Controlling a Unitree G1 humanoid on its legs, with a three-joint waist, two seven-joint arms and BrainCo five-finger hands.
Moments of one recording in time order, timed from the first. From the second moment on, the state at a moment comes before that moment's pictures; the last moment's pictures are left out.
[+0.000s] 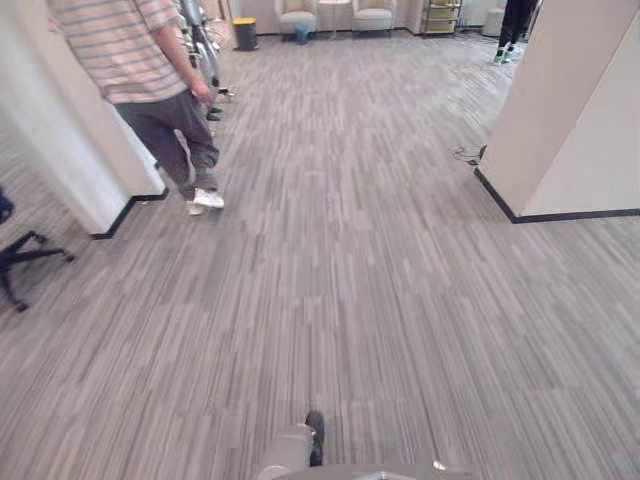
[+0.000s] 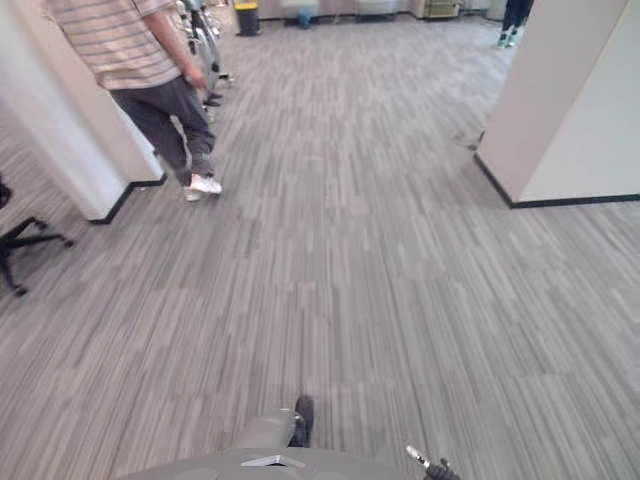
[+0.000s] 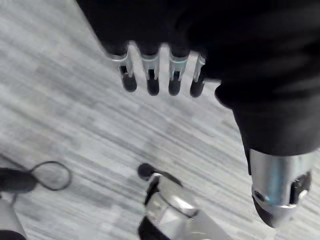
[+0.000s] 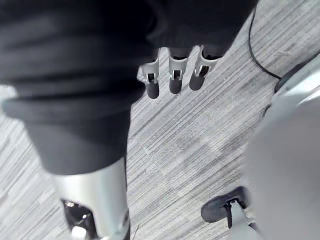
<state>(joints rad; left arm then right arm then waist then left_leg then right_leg) 0.22 0.11 0.34 1.18 -0.17 -0.02 -0.02 0.16 -0.02 -0.54 1.20 0.14 -0.03 0.02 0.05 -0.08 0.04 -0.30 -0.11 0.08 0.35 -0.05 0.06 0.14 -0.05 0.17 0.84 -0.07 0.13</state>
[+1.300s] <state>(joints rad) 0.17 0.15 0.16 1.18 -0.14 -0.04 -0.01 0.19 -0.07 -0.36 1.22 0.10 -0.01 0.02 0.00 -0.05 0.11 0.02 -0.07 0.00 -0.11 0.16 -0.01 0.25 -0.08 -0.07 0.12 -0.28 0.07</state>
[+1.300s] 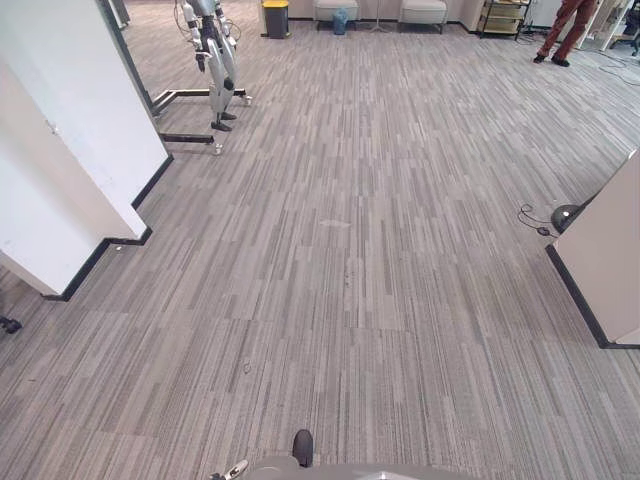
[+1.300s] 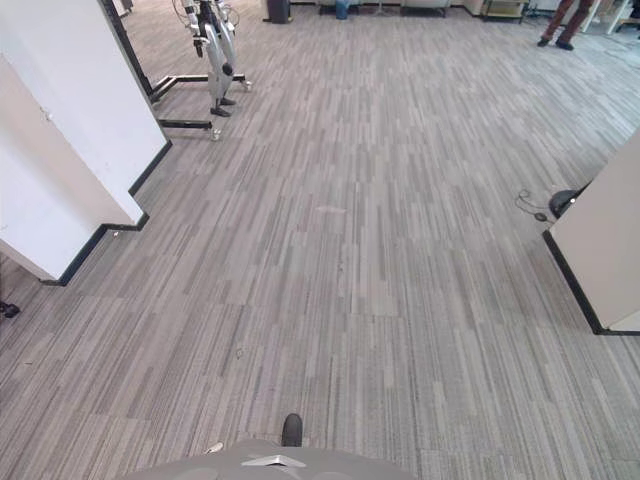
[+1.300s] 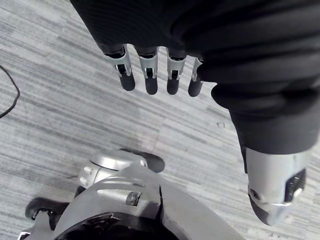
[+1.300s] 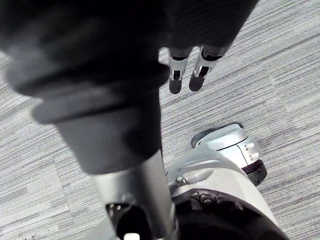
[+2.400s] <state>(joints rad) 0.06 0.02 0.30 1.02 -0.15 -0.05 -0.01 0.09 -0.06 -0.45 1.09 0.34 -0.03 0.04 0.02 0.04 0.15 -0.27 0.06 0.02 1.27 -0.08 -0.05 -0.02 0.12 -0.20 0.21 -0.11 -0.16</state>
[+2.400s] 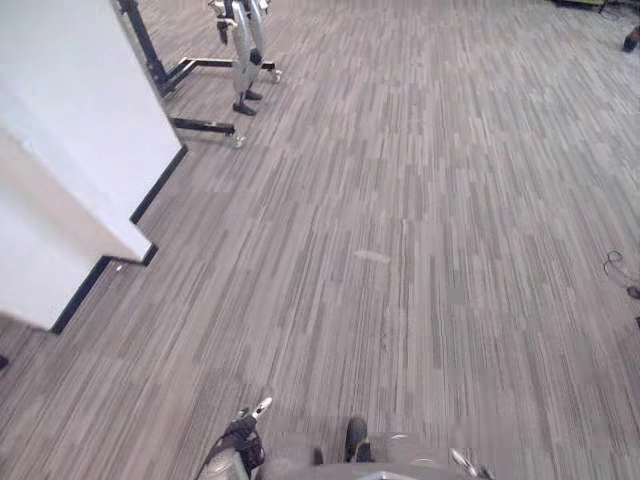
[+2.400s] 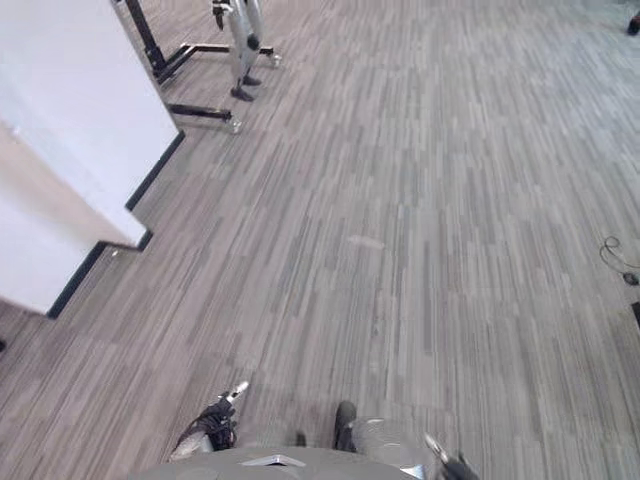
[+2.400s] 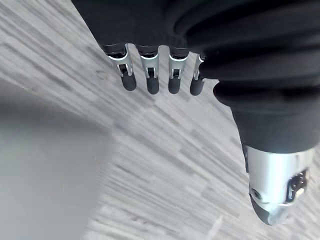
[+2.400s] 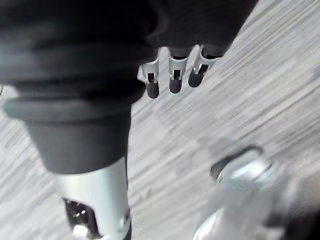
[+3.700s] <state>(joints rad) 0.08 0.03 0.29 1.09 -0.15 -0.07 0.03 0.03 -0.07 -0.35 1.18 0.33 -0.05 0.04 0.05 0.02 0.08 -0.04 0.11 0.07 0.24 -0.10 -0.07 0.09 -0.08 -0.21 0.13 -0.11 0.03</state>
